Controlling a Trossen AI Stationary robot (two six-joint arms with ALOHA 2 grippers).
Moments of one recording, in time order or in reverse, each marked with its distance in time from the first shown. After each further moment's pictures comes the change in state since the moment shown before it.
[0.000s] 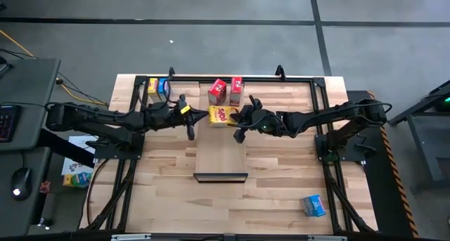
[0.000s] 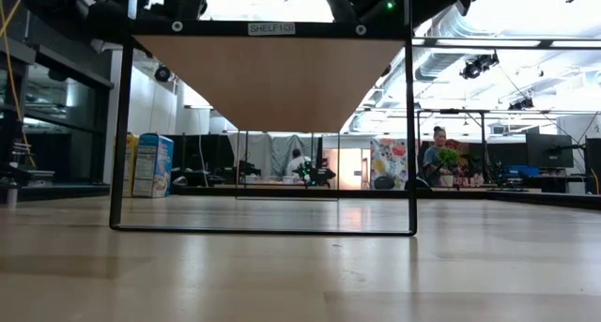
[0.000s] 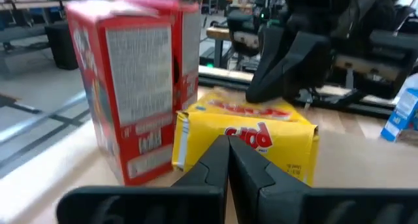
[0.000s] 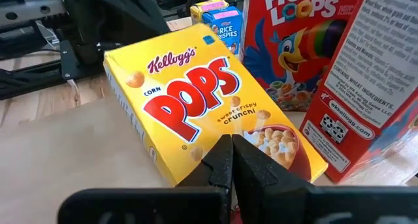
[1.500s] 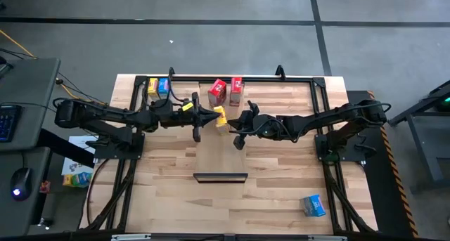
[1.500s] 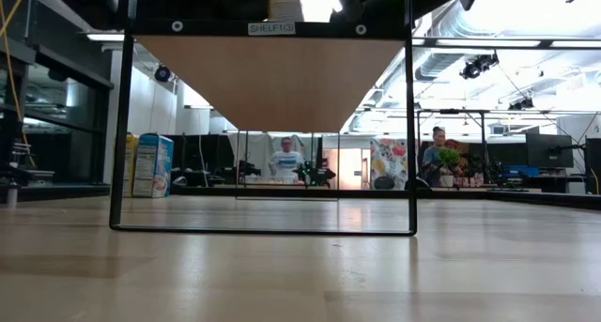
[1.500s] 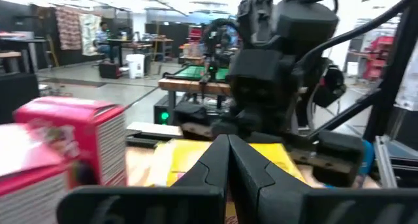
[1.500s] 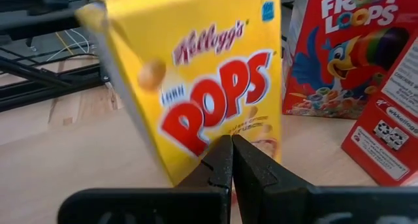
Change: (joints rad) left arm -0.029 0.149 0.149 0.192 0.165 0.015; right arm 0.048 0.003 -0.002 0.059 -0.024 -0.005
